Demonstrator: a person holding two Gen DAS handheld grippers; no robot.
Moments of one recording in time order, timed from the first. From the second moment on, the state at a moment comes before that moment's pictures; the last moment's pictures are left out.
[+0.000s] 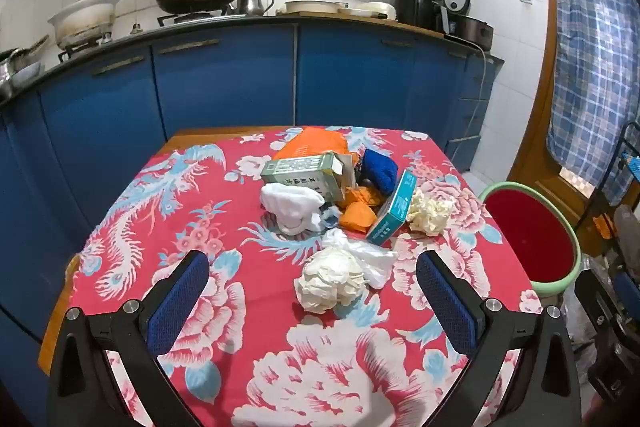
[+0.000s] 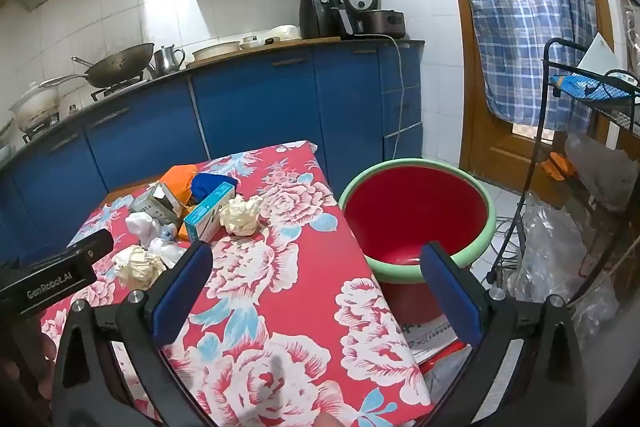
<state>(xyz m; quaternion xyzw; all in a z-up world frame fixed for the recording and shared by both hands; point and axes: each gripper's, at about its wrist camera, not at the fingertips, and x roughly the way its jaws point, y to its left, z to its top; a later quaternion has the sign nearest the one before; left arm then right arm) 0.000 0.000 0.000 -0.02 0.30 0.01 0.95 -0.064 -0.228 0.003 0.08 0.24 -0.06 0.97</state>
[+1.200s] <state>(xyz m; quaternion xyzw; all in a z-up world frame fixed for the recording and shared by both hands) -0.001 0.001 0.000 -0.03 0.30 0.01 0.95 -0.066 -0.226 0.004 0.07 0.23 -0.06 0.97</state>
